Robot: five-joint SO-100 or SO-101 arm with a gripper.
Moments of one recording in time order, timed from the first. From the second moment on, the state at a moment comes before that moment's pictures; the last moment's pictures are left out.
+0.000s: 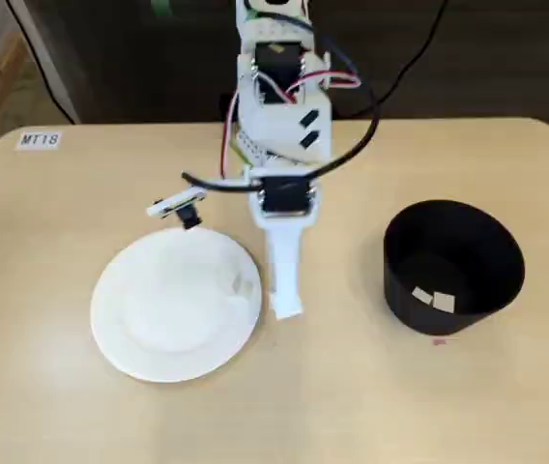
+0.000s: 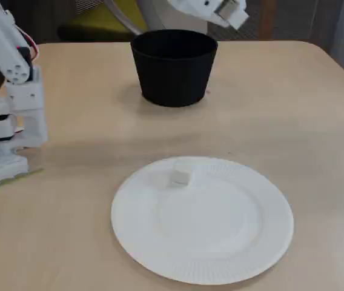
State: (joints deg) arm -15.0 115.5 97.1 56.0 -2.1
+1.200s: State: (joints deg) arm -36.7 120.0 122.6 33.8 -2.6
